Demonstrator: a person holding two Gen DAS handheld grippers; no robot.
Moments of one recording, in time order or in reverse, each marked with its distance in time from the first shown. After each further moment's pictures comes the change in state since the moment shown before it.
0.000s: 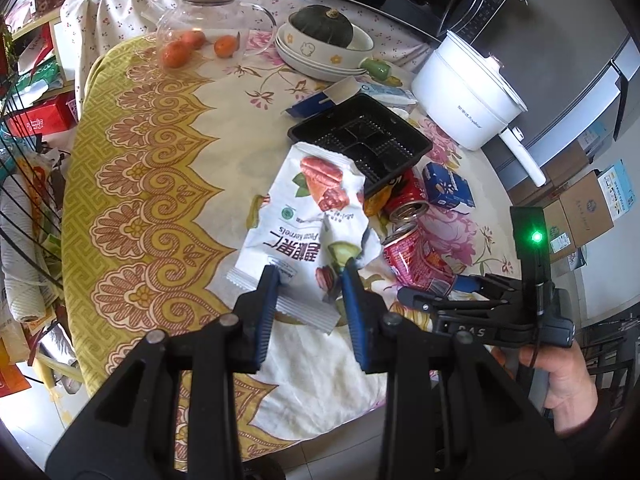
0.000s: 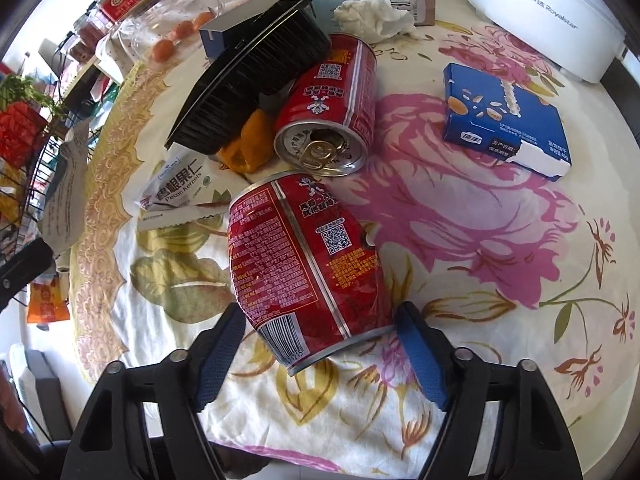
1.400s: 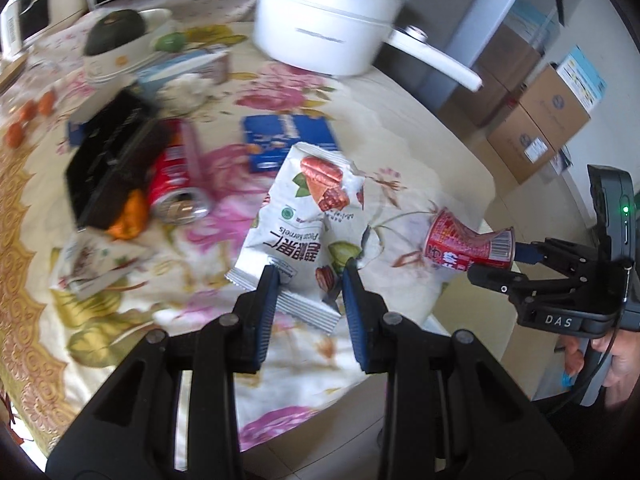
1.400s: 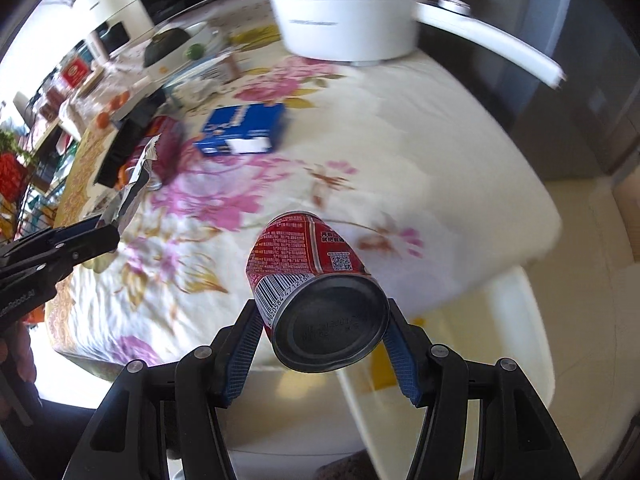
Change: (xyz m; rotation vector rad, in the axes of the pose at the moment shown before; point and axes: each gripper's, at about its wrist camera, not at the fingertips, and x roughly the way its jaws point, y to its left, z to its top) left arm 0.076 -0.197 -0.016 0.338 0.100 -0.067; right arm -0.119 -0.182 -0.105 0.167 -0.142 -0.129
